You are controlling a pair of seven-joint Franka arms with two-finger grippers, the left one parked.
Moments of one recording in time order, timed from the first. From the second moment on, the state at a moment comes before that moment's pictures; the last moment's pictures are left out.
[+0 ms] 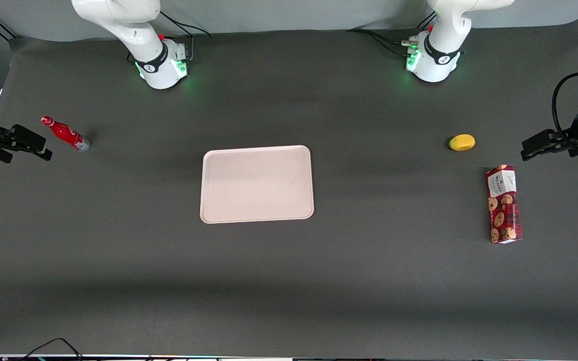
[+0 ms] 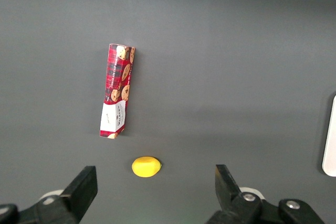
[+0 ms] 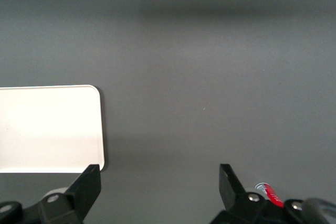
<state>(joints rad) -0.05 -0.04 -0.04 -1.68 0.05 1.69 -0.08</state>
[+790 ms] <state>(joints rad) -0.07 -0.04 -0.12 -1.79 -0.03 1.67 -0.24</state>
